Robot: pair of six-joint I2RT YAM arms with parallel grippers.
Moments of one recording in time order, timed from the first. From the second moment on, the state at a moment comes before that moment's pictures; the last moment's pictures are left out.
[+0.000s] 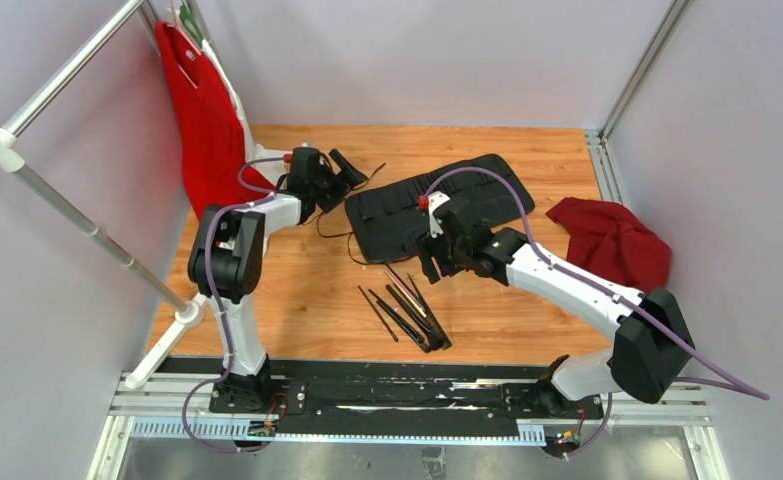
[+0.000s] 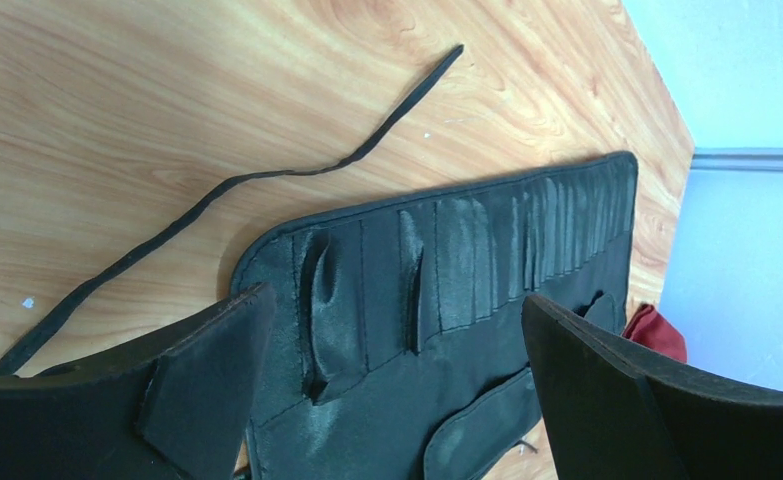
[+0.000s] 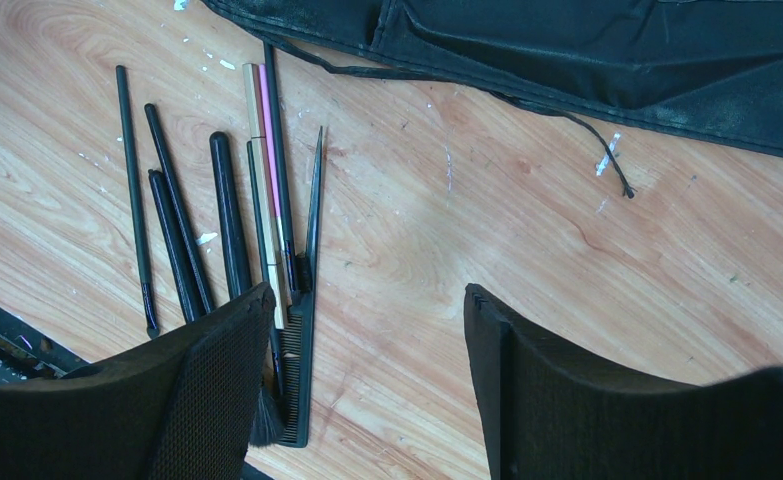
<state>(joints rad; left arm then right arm) -0.21 1.94 1.19 0.20 0.19 -0.90 0.76 1.38 1.02 -0.50 0.08 0.13</state>
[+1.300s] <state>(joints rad) -0.21 2.03 1.20 0.25 0.22 -0.91 0.76 1.38 0.99 -0.51 0.07 0.15</state>
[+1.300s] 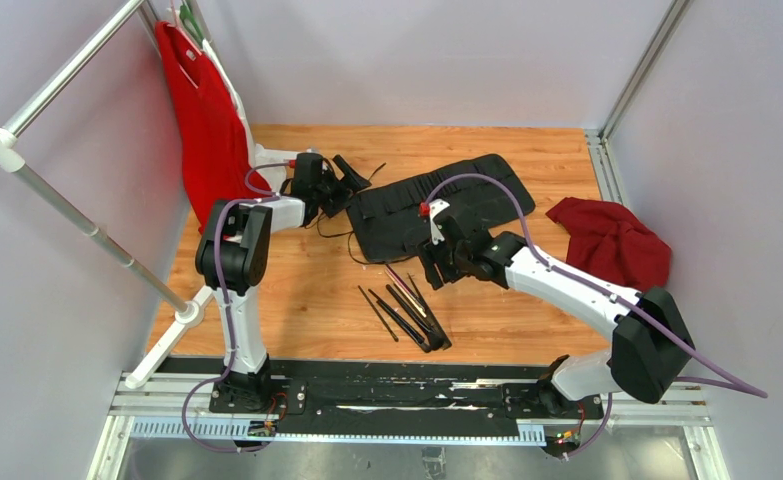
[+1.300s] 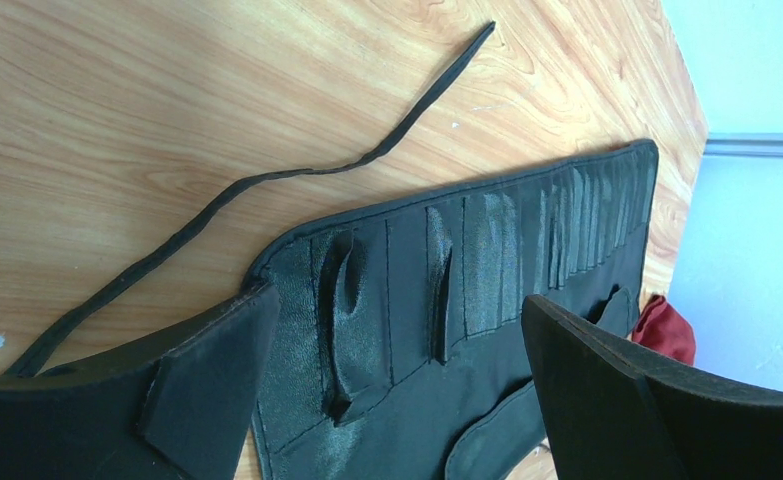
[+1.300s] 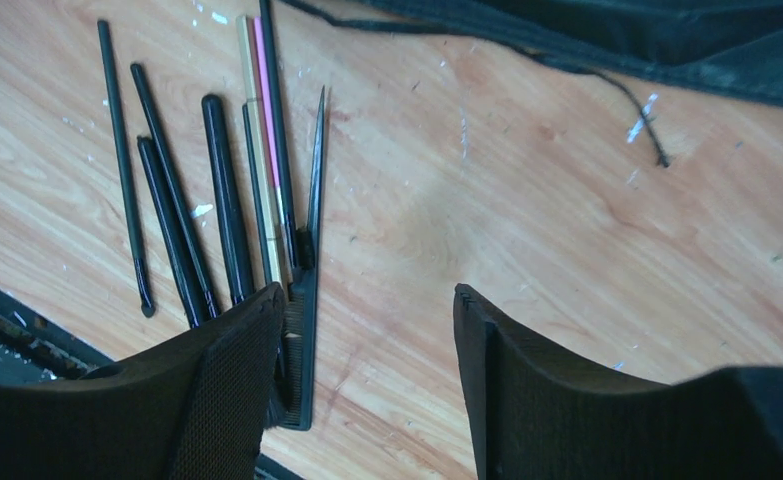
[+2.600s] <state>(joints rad) -0.21 2.01 1.18 0.23 0.21 -0.90 0.97 1.50 0.86 -0.38 -0.03 0.21</state>
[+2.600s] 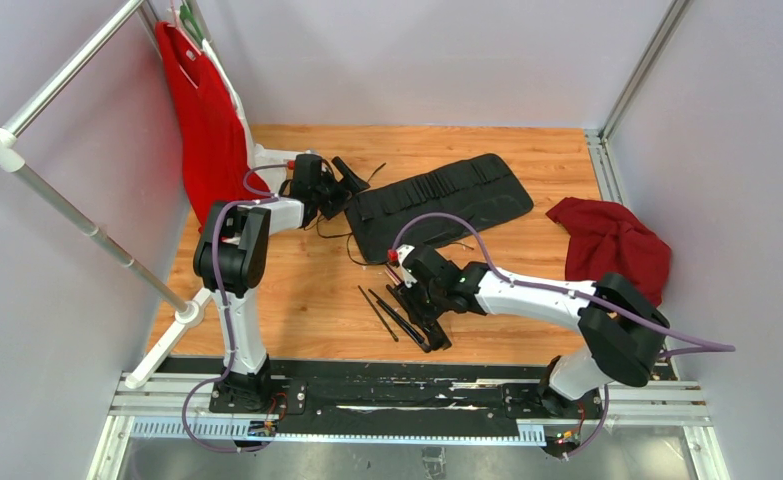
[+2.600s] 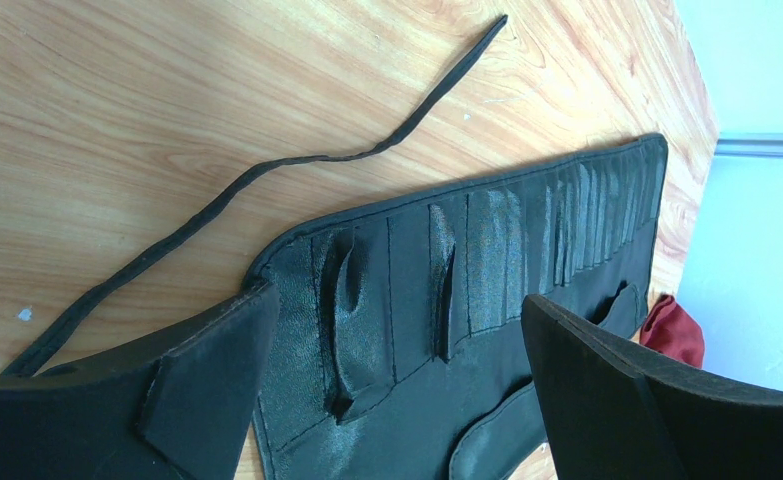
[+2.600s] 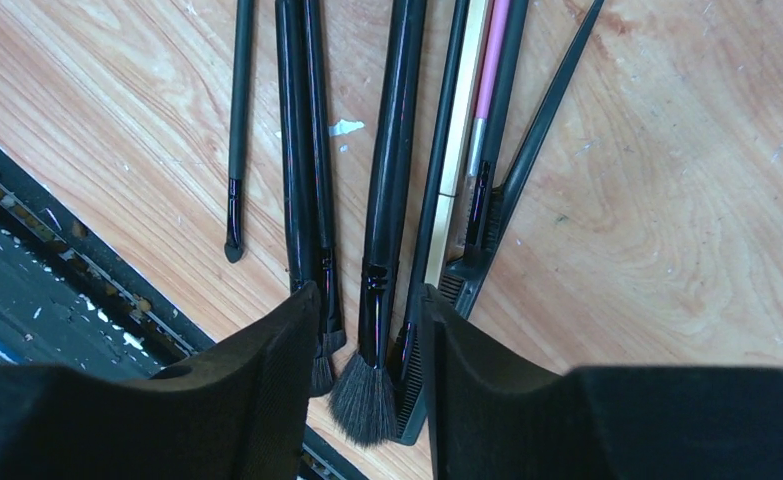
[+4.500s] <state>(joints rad) -0.21 2.01 1.16 0.26 0.22 -0.90 1.00 1.57 0.83 -0.33 0.00 0.23</state>
